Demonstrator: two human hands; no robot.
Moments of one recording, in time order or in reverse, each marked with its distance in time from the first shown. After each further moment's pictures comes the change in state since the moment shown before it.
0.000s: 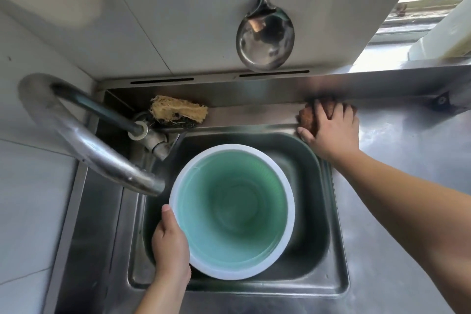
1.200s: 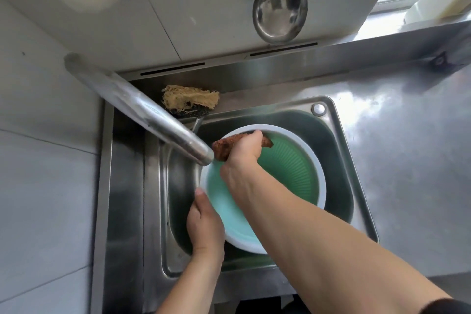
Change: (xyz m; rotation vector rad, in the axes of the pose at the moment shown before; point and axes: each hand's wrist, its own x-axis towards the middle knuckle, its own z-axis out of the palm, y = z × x) left_hand 0.001 0.008 -0.010 0.093 -0.161 0.089; right_hand -0.100 -0.264 -0.053 2.141 -0.384 1.386
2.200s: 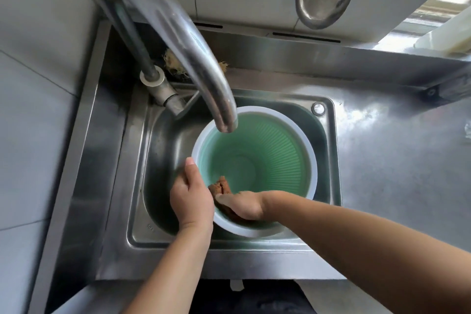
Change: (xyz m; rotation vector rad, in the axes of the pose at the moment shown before) left_hand 0.001 -0.005 0.012 -0.077 0.107 0.018; right_hand -0.017 0.000 -0.119 -2.058 -0.579 0.154
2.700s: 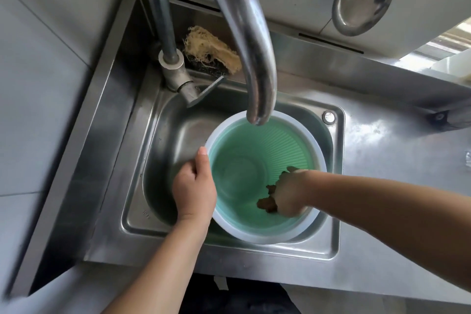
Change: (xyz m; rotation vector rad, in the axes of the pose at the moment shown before) left_hand 0.009 -0.007 -0.006 0.040 -0.052 0.094; right_hand -0.007 0.037 -0.059 -1.377 -0.152 0.256
